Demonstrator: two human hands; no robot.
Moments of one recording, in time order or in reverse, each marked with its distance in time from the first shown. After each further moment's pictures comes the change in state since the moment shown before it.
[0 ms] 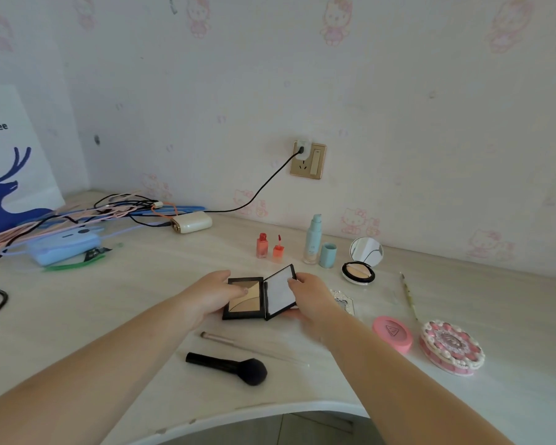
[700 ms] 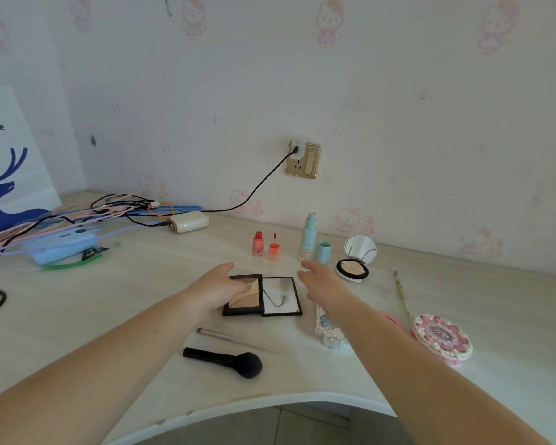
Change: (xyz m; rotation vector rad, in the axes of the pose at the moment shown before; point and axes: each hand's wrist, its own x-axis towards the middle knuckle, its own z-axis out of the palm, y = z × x) left_hand -0.014 0.018 0.012 0.144 0.037 0.064; right_hand -0.012 -0.009 -0.035 -0.204 0.013 -0.101
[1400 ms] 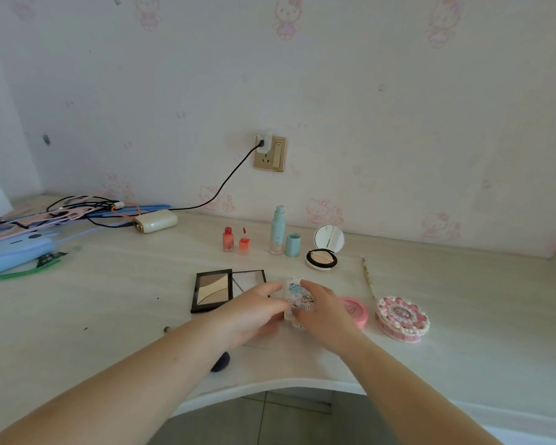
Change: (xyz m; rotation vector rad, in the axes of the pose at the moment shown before) left_hand -0.046 0.037 0.093 -0.249 -0.353 0.031; right_hand -0.044 0.065 -0.021 -0.220 0.087 -0.067
